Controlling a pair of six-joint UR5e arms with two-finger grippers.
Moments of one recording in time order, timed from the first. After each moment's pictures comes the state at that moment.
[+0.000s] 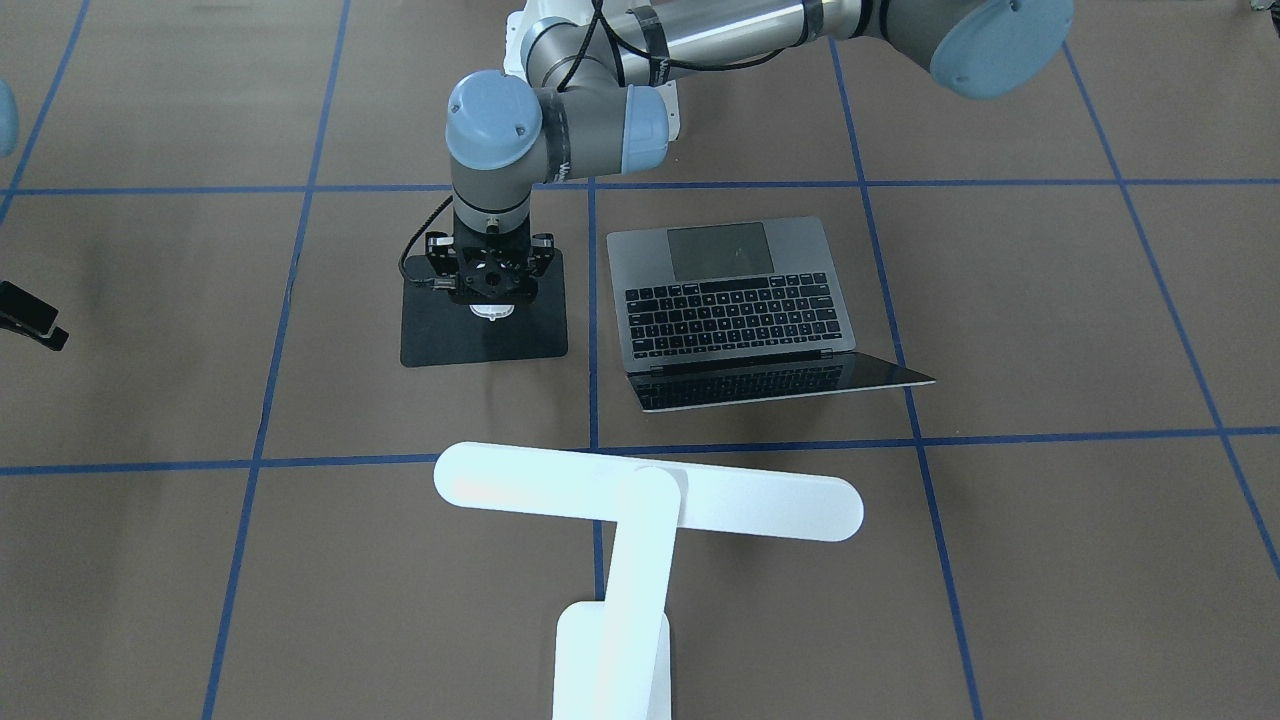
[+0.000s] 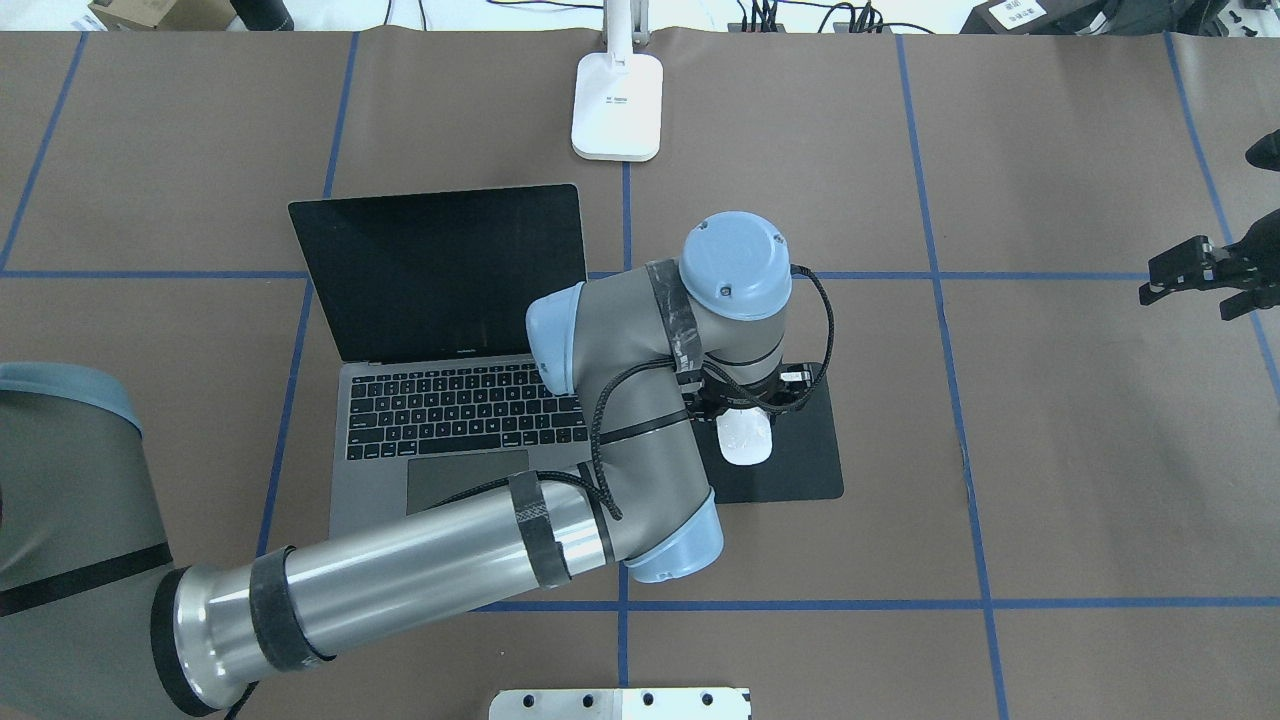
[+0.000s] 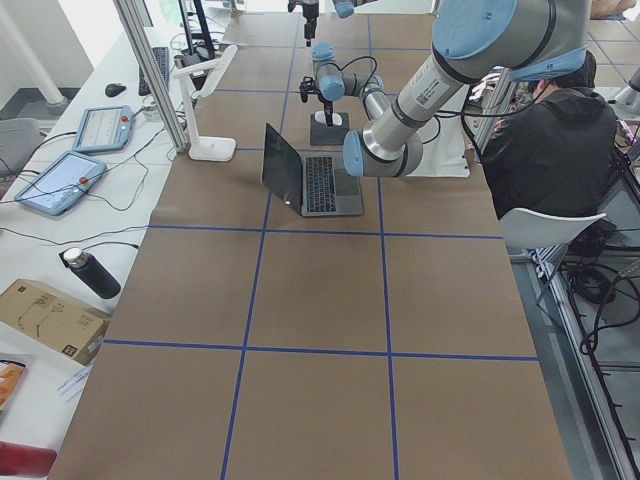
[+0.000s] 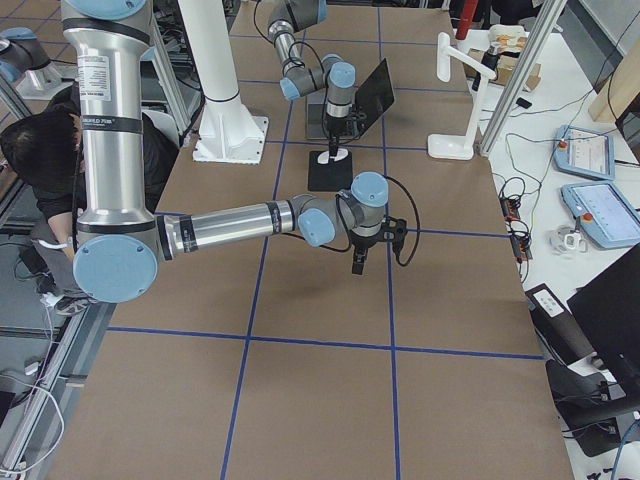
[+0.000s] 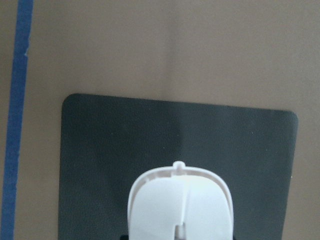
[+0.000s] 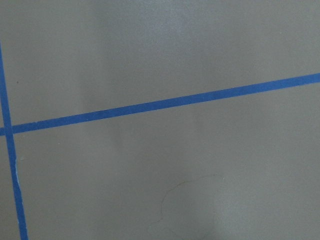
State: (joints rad) left arm -0.43 -2.71 -1.14 -1.74 -1.98 -1.34; right arm 1.17 -1.58 1.74 -1.29 2.31 0.76
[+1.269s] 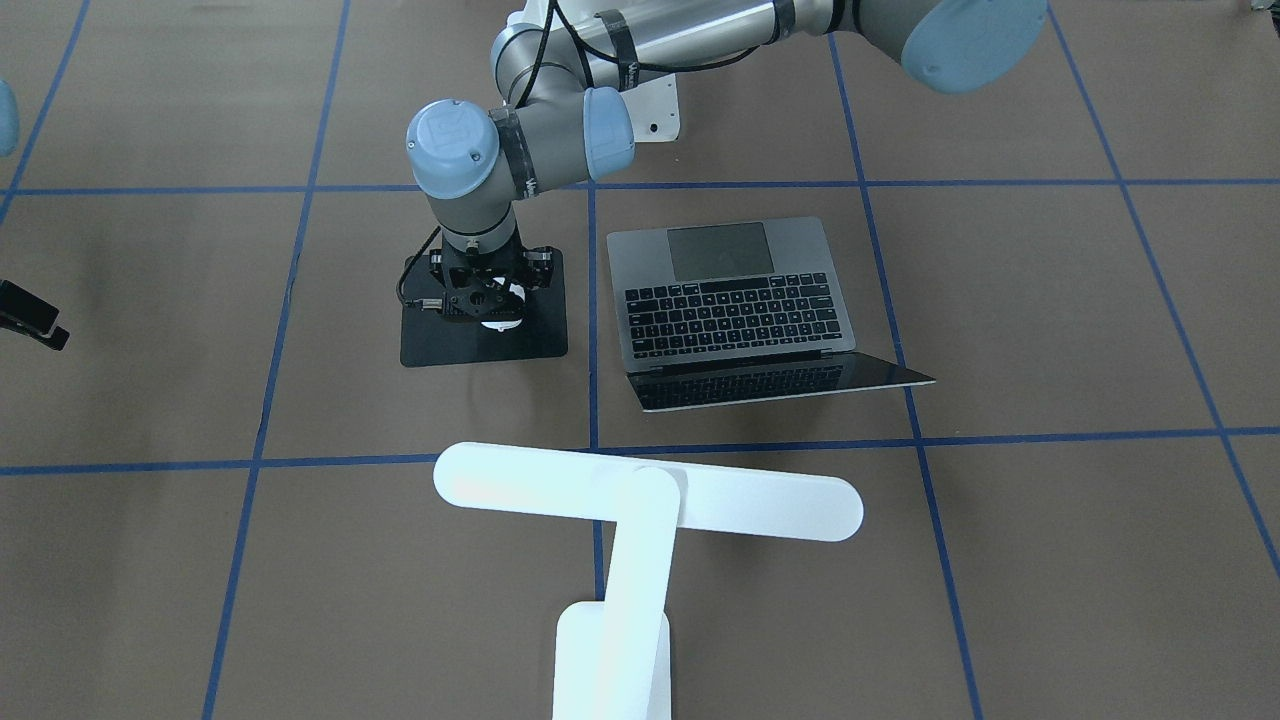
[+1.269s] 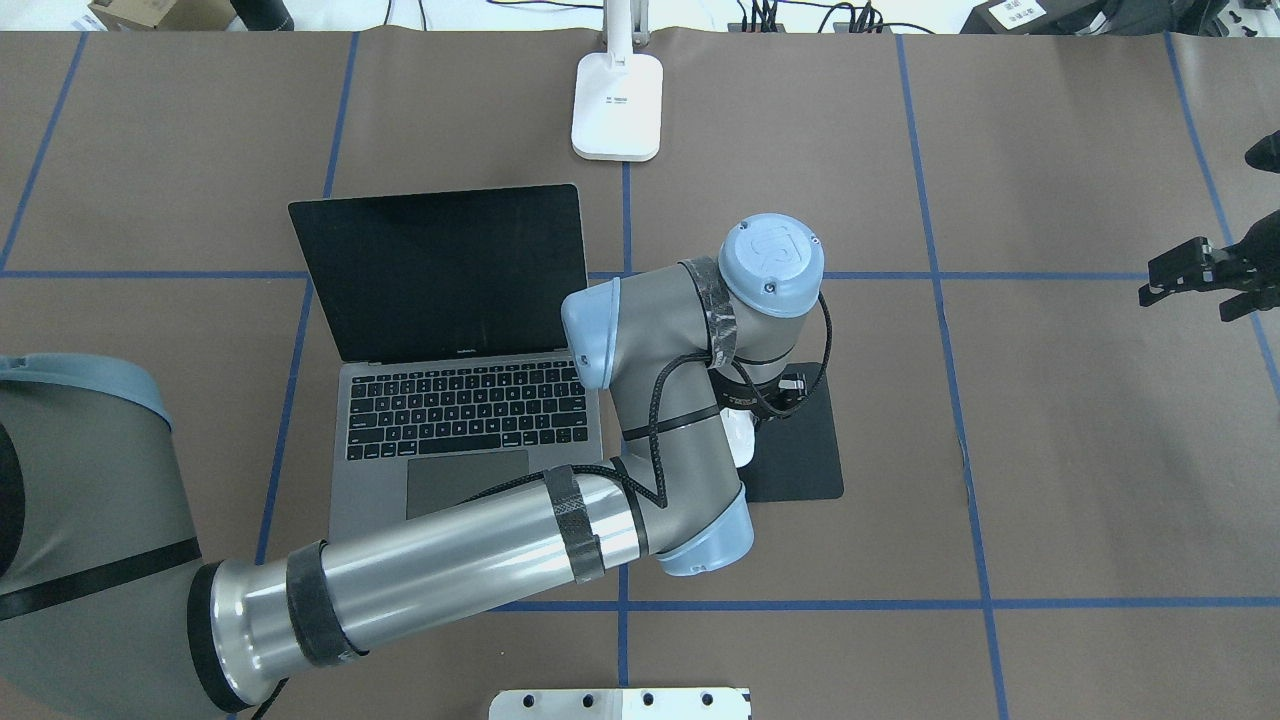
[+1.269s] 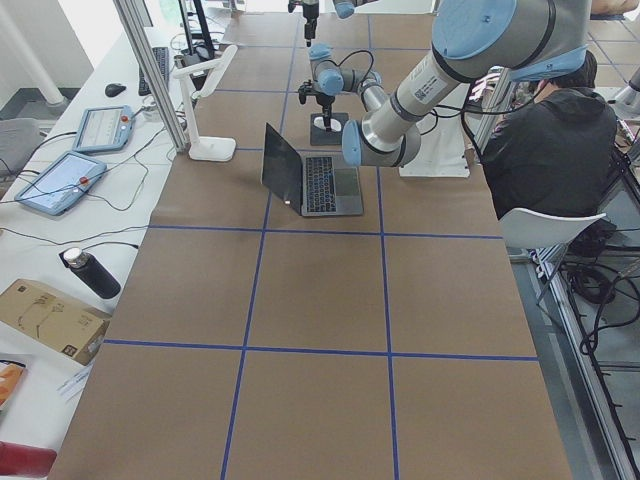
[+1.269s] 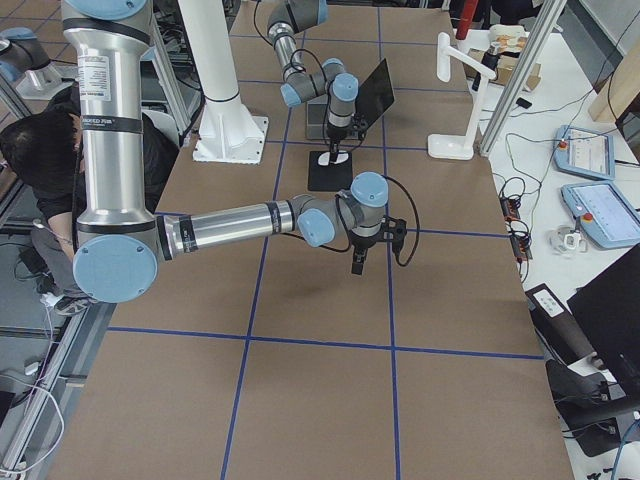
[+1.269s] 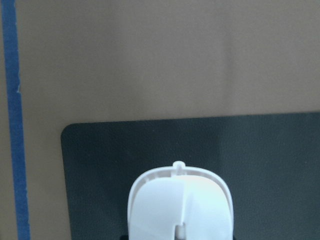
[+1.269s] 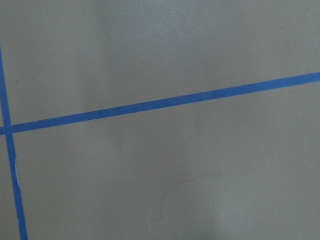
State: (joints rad) left arm -0.42 -2.75 -1.05 -1.63 -1.97 -1.26; right arm 1.17 -1.58 1.74 -1.29 2.31 0.76
